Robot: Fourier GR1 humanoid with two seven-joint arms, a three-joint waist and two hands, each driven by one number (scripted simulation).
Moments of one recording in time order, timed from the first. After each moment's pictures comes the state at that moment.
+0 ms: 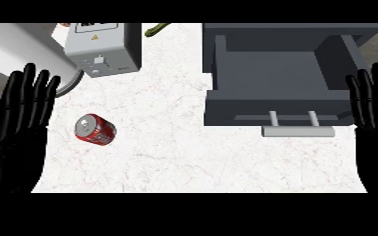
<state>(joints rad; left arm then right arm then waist) 0.03 0.08 0.02 -2.10 0.02 -0.03 0.00 0.04 -0.10 -0.03 -2.10 0.02 -0.03 -0.02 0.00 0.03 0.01</state>
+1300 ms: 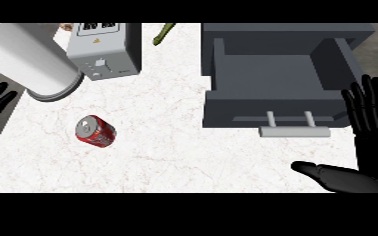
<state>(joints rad) 0.04 0.43 0.39 -1.81 0.62 -0.47 0.27 0.09 -0.08 -0.10 -2.07 -0.04 -0.04 0.19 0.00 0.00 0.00</state>
